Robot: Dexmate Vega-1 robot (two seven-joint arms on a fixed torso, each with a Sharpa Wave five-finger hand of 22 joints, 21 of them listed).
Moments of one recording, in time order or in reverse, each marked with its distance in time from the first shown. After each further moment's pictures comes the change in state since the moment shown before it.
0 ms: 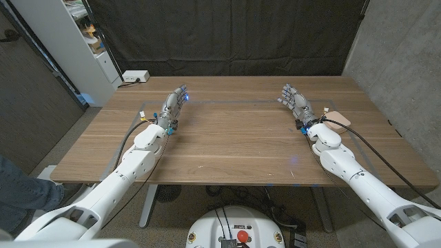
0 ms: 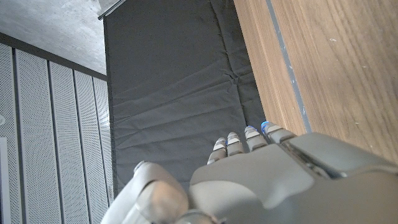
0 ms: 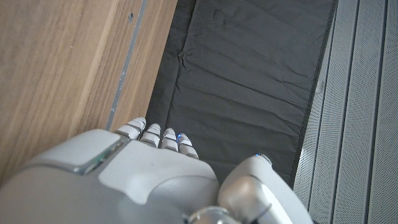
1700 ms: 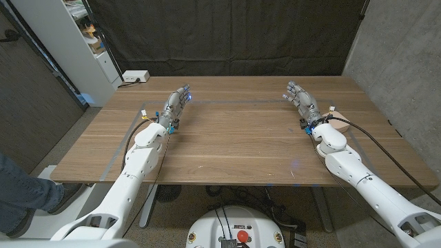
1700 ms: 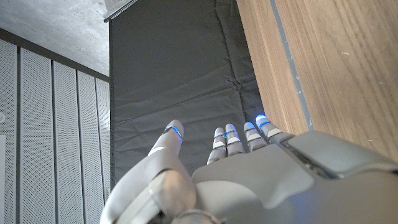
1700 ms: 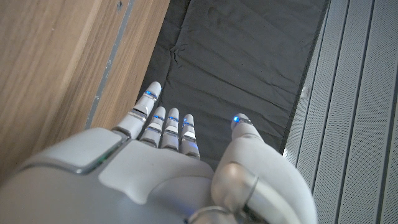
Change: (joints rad) left arm 0.036 -0.207 -0.256 -0.030 0.222 0.131 -0.173; left_hand 0.027 0.027 0.023 -0.024 0.008 0.022 0.010 0.004 0.000 0.015 -0.003 0.006 -0.003 0.000 0.000 0.000 0.000 0.010 0.009 -0.026 0.005; right arm -0.060 -0.047 0.029 -0.092 -0.072 0.046 -0.070; right_hand 0.009 0.009 0.000 -0.009 0.000 0.005 -0.005 0.000 -0.025 0.010 0.000 -0.008 -0.021 0.005 -0.005 0.004 -0.021 0.003 -0.004 -0.016 0.000
